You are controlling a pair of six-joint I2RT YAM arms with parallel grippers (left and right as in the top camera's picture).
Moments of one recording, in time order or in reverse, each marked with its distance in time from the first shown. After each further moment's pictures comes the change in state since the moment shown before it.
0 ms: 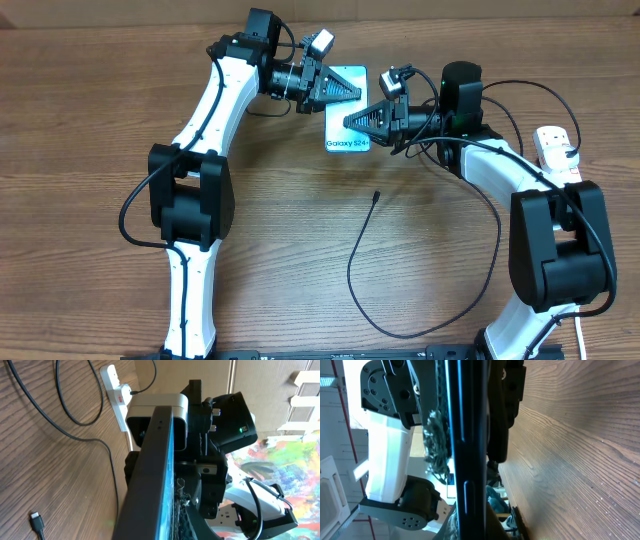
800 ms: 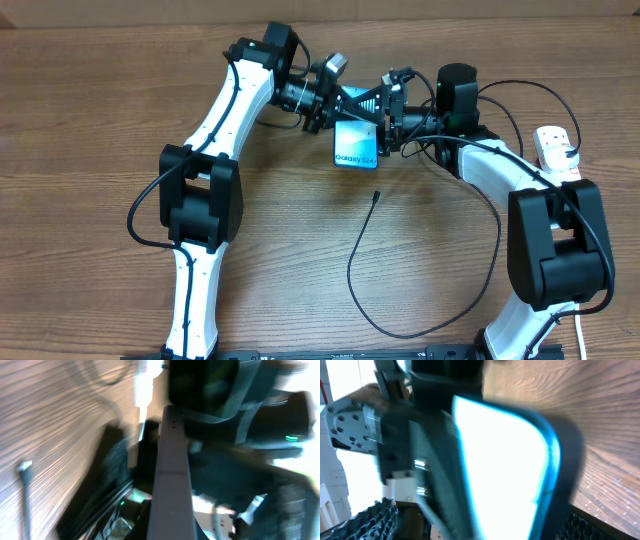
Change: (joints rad) left arm -0.045 0.005 0.004 -0.234 -0.142 -0.078; right arm -0.005 0.006 0.000 -0.027 0.087 0.037
